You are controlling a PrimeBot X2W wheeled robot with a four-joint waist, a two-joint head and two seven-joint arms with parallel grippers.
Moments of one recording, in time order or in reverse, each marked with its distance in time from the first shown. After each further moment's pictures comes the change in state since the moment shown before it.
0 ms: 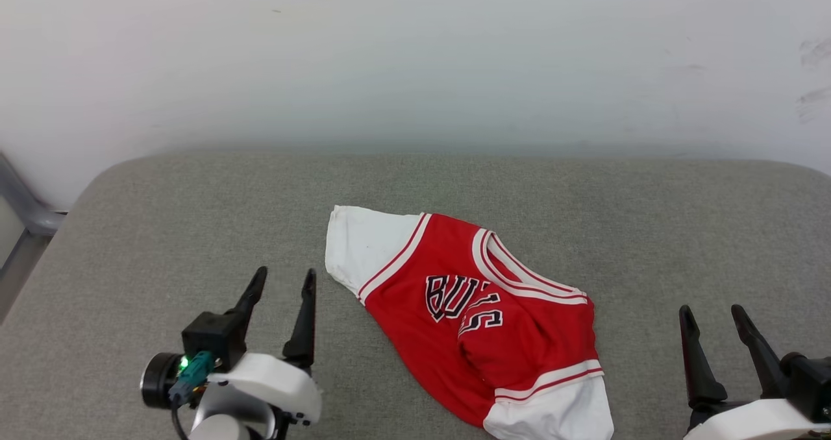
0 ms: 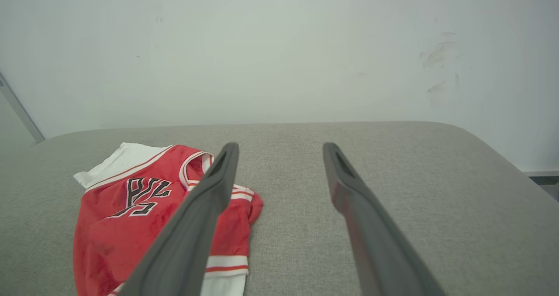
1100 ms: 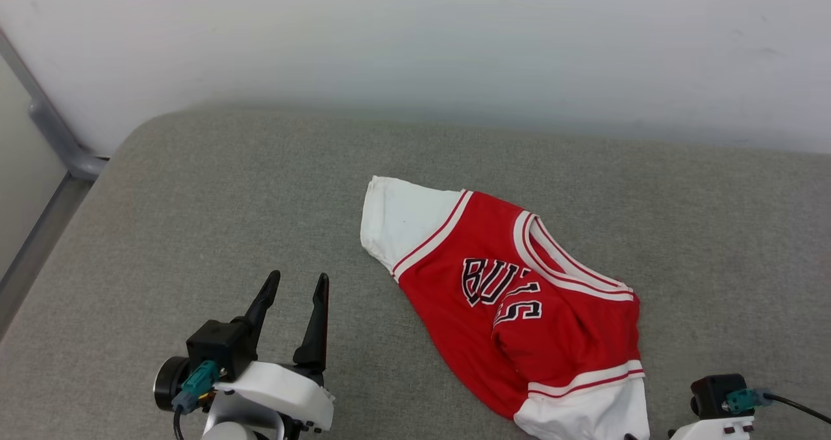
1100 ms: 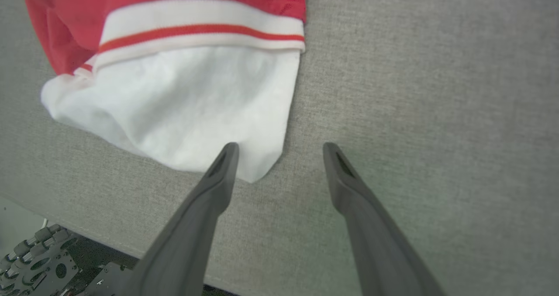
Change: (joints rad) left arm 0.067 -0.021 0.039 -0.053 0.022 -0.045 0.000; right arm 0.046 -0.029 0.066 0.094 0.042 0.000 0.624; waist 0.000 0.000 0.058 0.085
